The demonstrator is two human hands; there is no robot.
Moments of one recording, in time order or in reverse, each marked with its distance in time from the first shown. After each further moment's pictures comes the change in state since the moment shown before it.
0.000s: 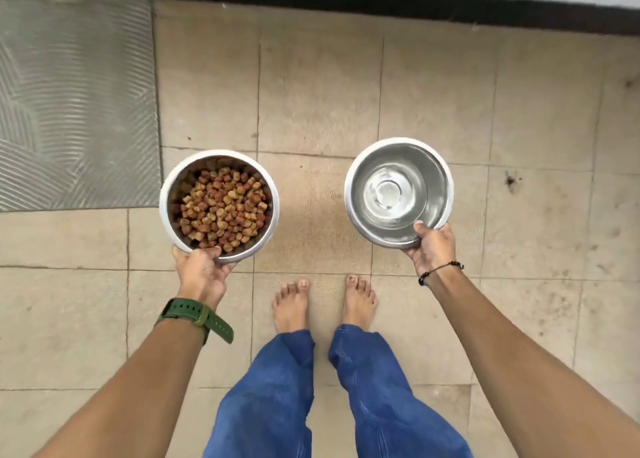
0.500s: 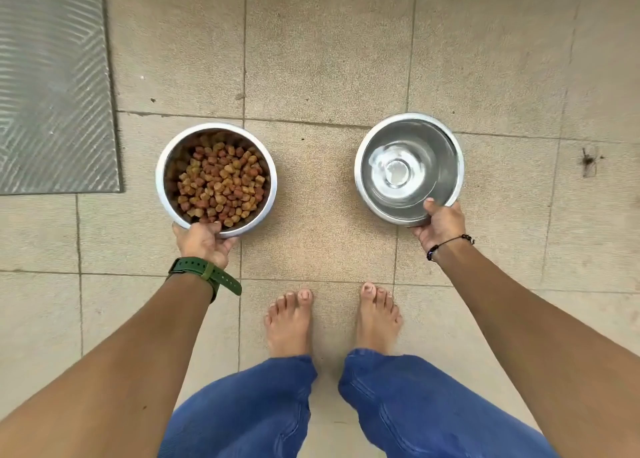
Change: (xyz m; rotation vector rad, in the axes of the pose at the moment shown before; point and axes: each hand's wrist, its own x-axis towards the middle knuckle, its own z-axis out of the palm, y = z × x) left_hand 0.060 -0.035 0.068 0.261 0.029 0.115; right_hand 0.145 0.075 0.028 0.081 -0.027 0.084
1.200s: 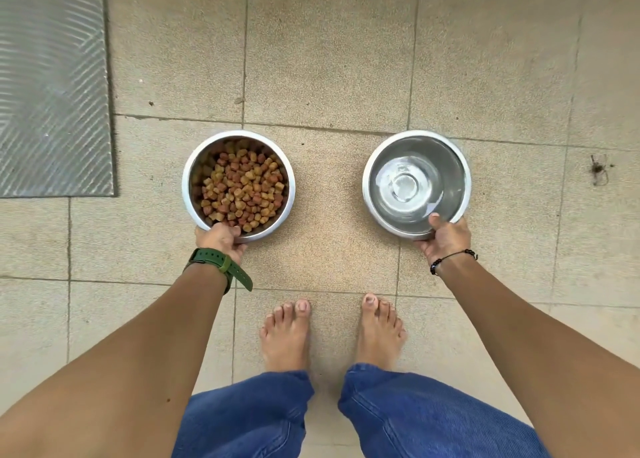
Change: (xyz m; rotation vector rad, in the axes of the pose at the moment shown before) left_hand -0.006 0.003 0.002 -0.029 0.137 -0.004; right_hand 0.032 0.019 -0.019 -0.042 0.077 -0.036
